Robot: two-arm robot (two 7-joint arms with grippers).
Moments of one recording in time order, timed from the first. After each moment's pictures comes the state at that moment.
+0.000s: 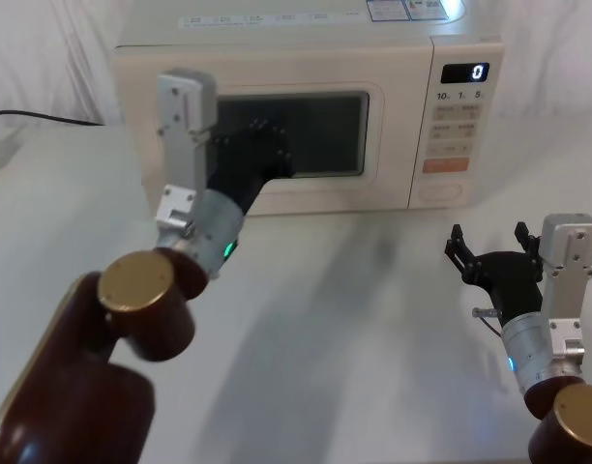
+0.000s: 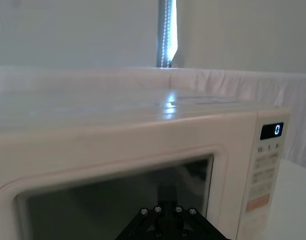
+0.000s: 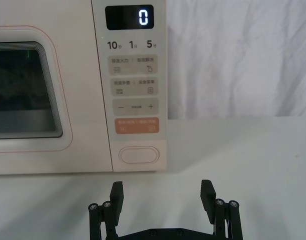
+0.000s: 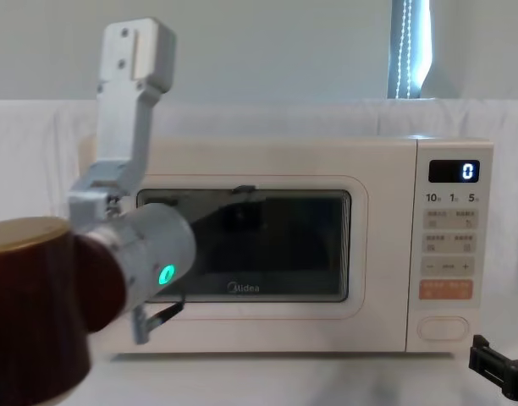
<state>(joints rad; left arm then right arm) -0.38 0.03 0.26 -1.38 -0.17 0.04 -0.18 0.09 -0.05 -0.05 -1.37 -0.01 -0.16 -0.01</state>
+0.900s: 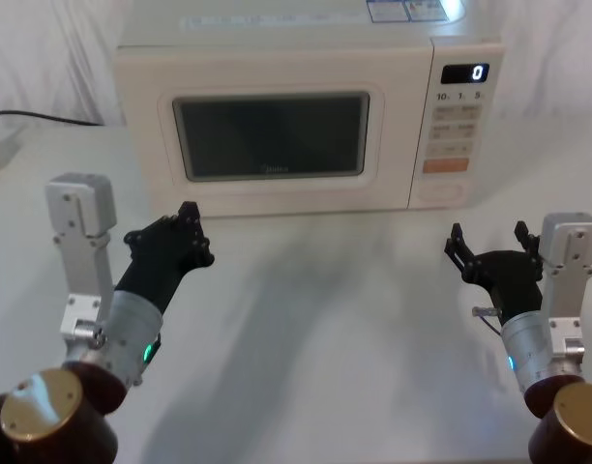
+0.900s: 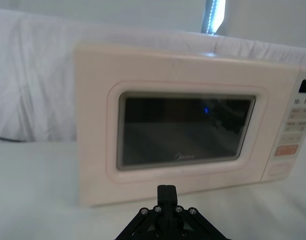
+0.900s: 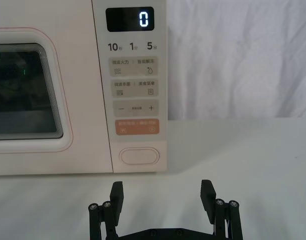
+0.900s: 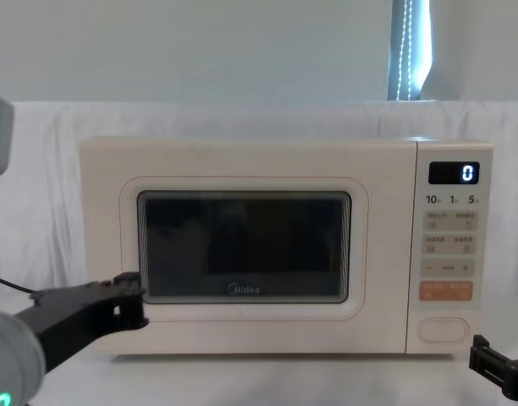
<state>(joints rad) -0.05 0.12 0.15 -1.66 -0.23 0.10 -0.12 0.09 -0.05 -0.05 -1.37 -0.01 -0.16 -0.01</state>
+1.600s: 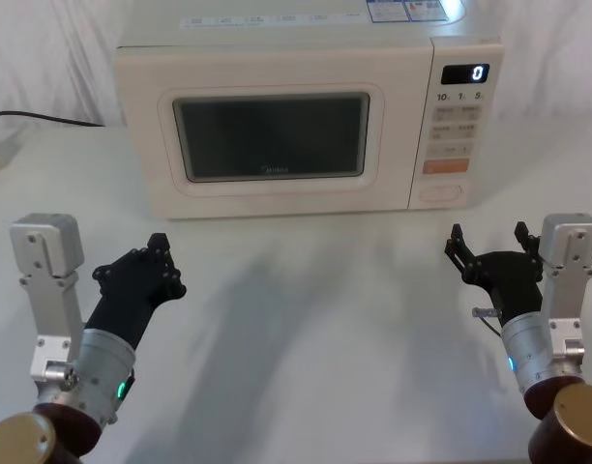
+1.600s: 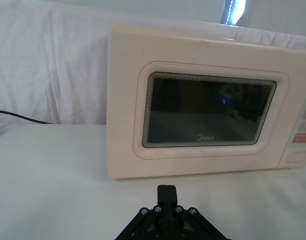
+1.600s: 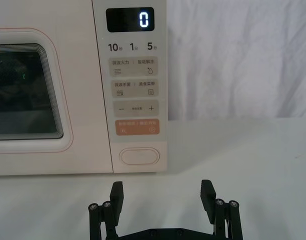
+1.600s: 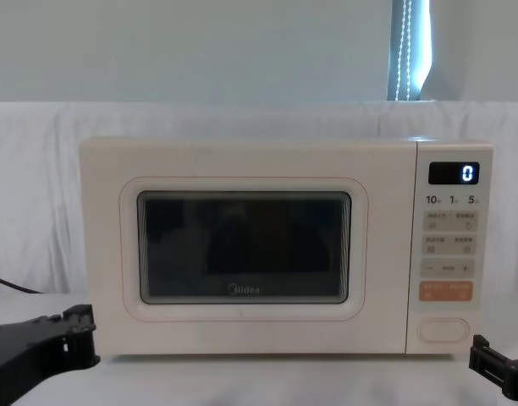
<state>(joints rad) 0.06 0.13 0.09 -1.72 -0.23 0.08 -0.10 0.09 -0.05 -0.05 -1.37 -0.01 -0.16 -0.01</state>
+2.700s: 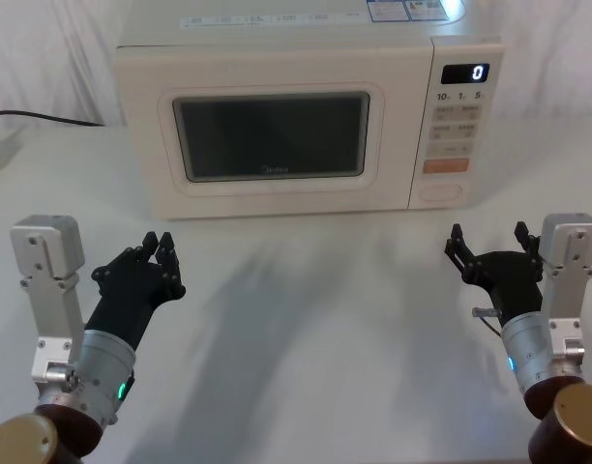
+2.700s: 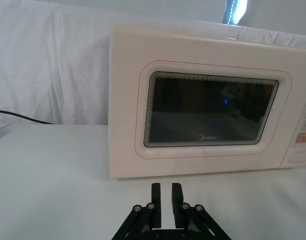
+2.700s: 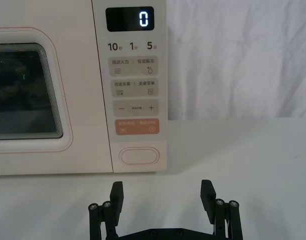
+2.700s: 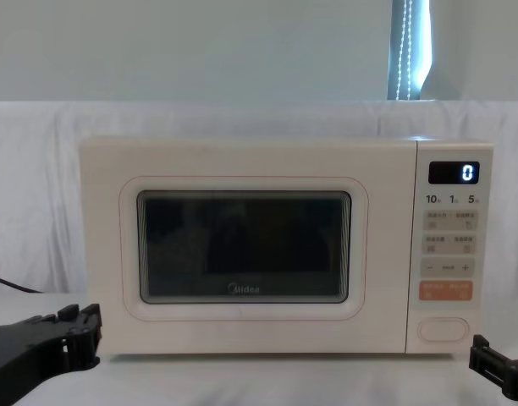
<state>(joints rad) 0.06 0.12 0.09 -1.72 -0.22 0.08 -0.09 0.09 -0.05 -0.05 -1.37 -0.01 -0.16 -0.01</state>
